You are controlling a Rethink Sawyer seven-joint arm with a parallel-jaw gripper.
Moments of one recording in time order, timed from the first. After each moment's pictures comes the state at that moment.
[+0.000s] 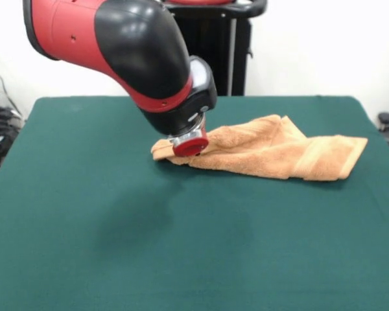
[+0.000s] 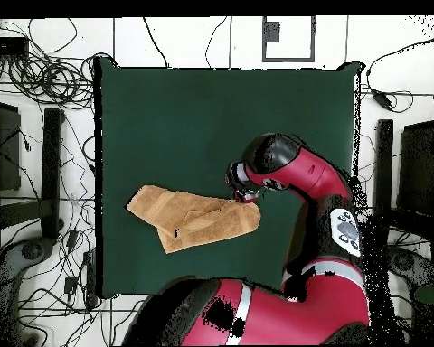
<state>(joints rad) -0.23 -0.31 -0.16 1.35 0.25 1.08 2.57</state>
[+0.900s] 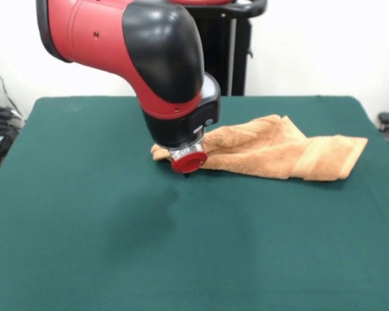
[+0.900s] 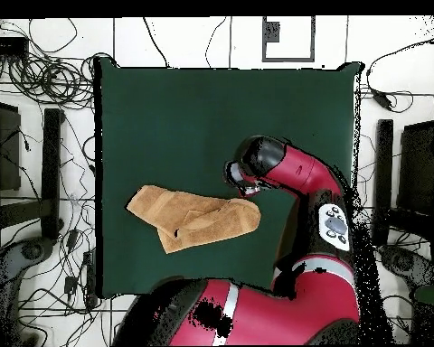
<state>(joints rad) -0.20 -0.31 -0.16 1.33 0.17 0.90 2.57</state>
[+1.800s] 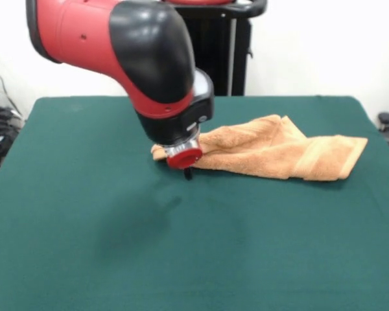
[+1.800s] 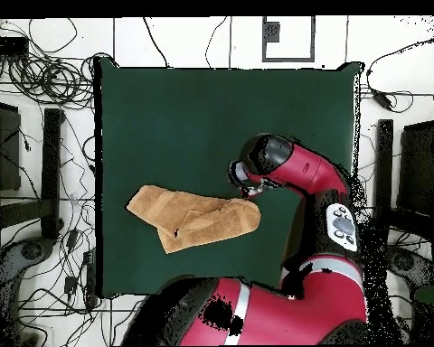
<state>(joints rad) -0.23 -0.31 -0.15 1.32 0.16 1.00 2.57</state>
